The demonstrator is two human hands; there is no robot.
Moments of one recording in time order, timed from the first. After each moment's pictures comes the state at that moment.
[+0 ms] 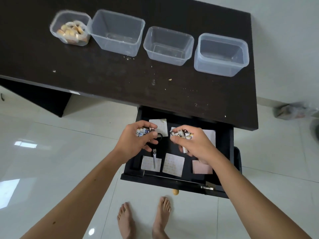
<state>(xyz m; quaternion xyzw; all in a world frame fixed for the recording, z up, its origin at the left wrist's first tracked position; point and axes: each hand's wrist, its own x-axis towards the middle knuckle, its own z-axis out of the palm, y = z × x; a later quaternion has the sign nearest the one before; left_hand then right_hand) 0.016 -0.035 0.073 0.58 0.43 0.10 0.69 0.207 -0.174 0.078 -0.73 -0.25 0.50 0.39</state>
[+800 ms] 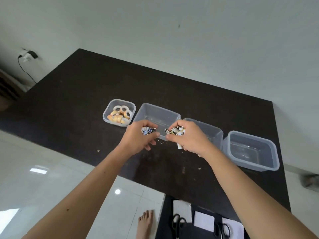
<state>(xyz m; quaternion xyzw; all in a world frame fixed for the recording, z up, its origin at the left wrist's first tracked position) 0.062 0.232 0.201 0.67 0.47 0.17 0.54 0.250 0.136 0.222 -0.77 -0.44 0.36 0.29</state>
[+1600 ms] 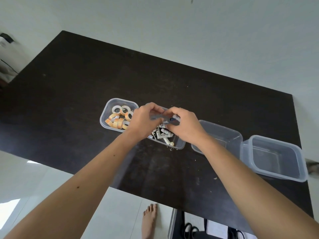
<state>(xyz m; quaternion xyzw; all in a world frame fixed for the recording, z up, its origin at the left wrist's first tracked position) 0.098 0.337 0.160 0.78 0.43 0.17 0.42 0.256 0.238 0.172 -0.76 -0.50 0.31 0.28</state>
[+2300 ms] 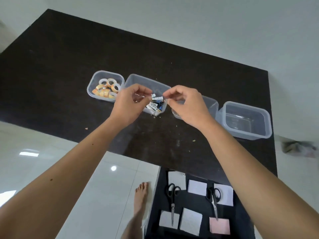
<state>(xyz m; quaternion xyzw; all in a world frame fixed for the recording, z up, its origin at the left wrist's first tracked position) 0.071 0.249 0.186 0.74 0.41 0.27 0.47 0.252 0.136 0.217 -0.75 -0.49 0.24 0.37</state>
